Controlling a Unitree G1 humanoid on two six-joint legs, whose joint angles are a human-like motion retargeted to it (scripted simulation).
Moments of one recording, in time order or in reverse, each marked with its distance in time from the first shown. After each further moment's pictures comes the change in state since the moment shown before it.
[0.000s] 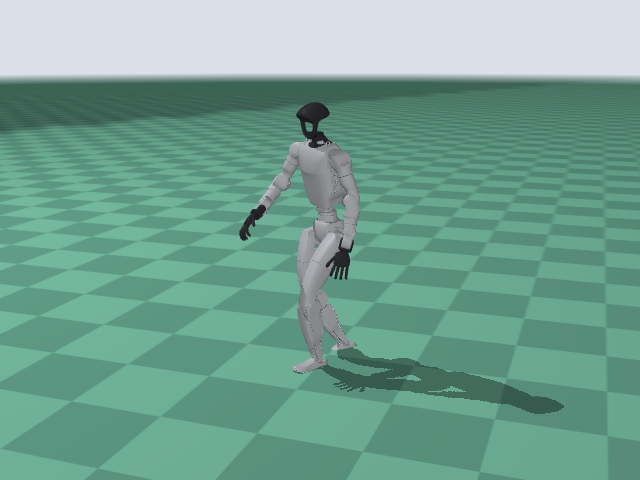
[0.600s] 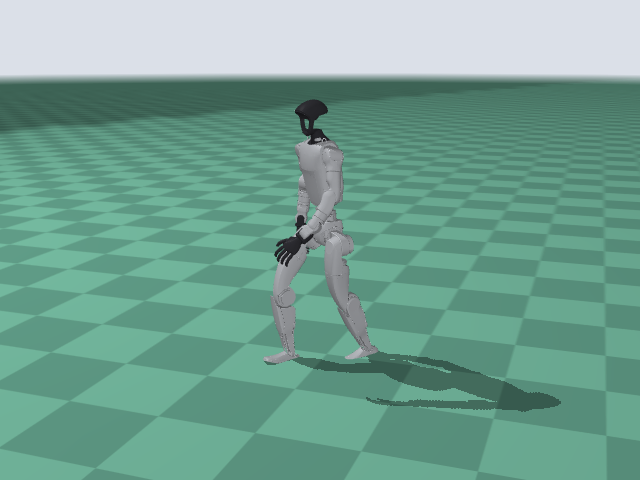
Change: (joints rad) left arm -0.312 0.011 -0.089 -0.177 -0.036 -0.056 0.063; right arm 0.554 0.092 -0.019 0.442 -0.059 0.052 0.223; waist -0.191 0.010 0.011; left_leg 0.784 -0.172 -0.127 -0.489 -0.039 0.033; right_leg -0.439 -0.089 0.039 0.061 0.128 0.093
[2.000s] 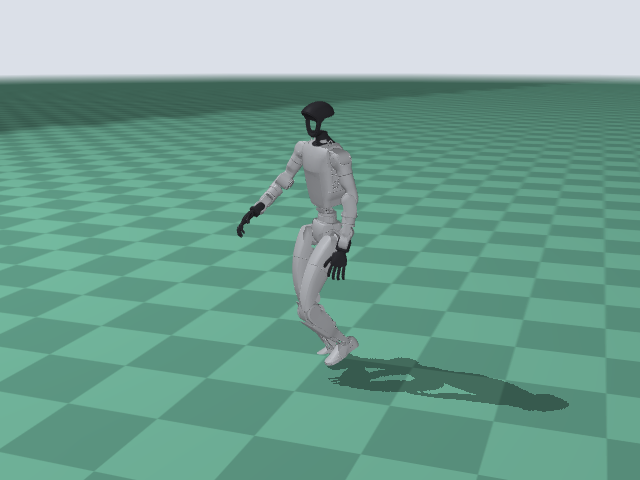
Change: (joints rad) left arm 0.324 -0.007 0.041 0.207 0.055 0.082 -0.027; right arm -0.572 -0.096 0.037 -0.313 0.161 -0.039 -0.218; waist 0.187 0.100 -0.028; left_leg -0.713 0.423 0.103 1.094 -0.007 0.001; right_leg 0.386 0.228 -0.043 -0.064 -0.062 -0.137
